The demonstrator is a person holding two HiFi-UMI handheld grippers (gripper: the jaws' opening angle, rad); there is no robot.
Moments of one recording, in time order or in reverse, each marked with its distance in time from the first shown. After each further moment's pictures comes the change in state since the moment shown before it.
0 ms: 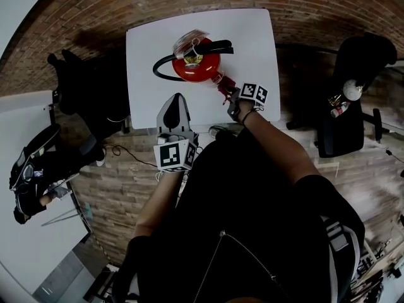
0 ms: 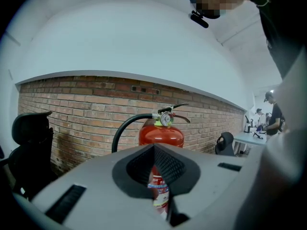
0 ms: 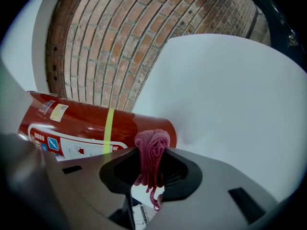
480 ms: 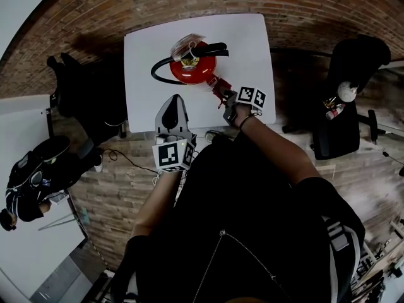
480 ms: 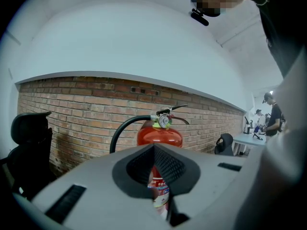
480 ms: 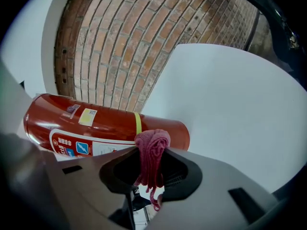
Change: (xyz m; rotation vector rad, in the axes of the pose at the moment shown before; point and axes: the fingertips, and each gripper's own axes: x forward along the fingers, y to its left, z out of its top) left arm 0.001 -0.005 0.003 -0.004 -0.014 -0.007; right arm -0.027 0.041 0.003 -0.014 -0.019 0.044
